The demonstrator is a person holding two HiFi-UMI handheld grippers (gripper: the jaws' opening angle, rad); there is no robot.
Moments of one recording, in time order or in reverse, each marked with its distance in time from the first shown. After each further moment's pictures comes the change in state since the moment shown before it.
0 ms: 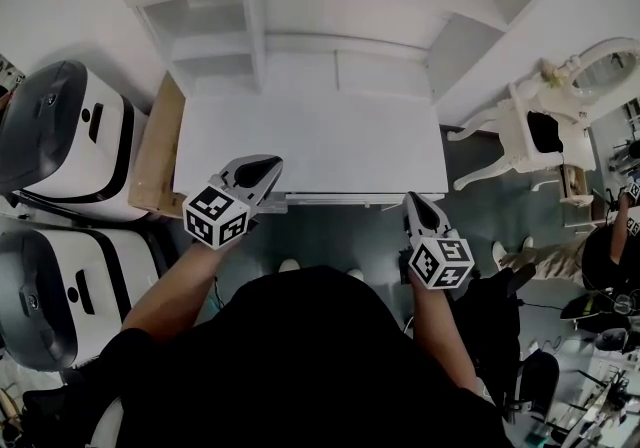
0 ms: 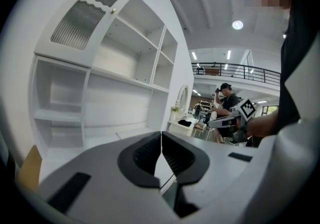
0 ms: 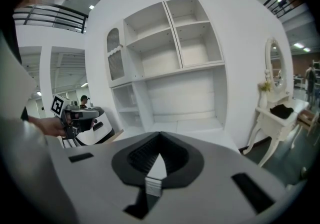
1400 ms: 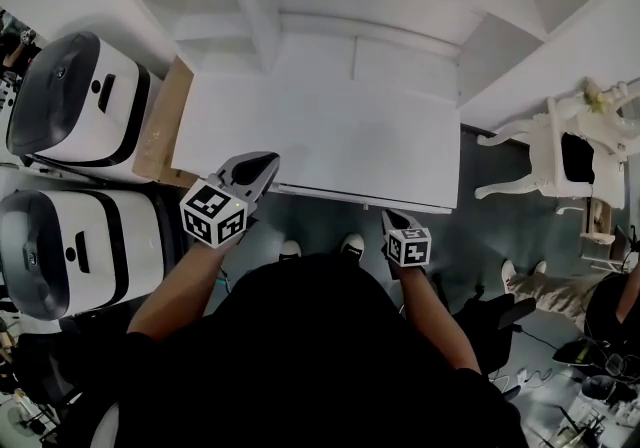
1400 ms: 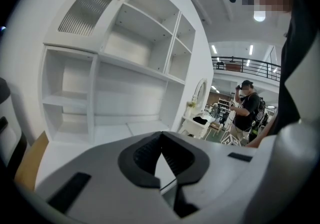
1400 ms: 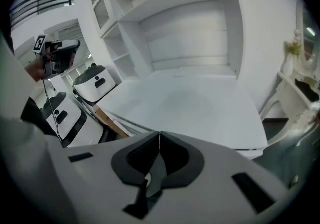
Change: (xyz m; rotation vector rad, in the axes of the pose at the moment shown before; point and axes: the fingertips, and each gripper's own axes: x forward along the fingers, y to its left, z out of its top) left arm 0.064 -0.002 -0.018 -0.101 0.079 0.196; right arm 0.107 -0.110 -0.211 -0.051 0.506 0.168
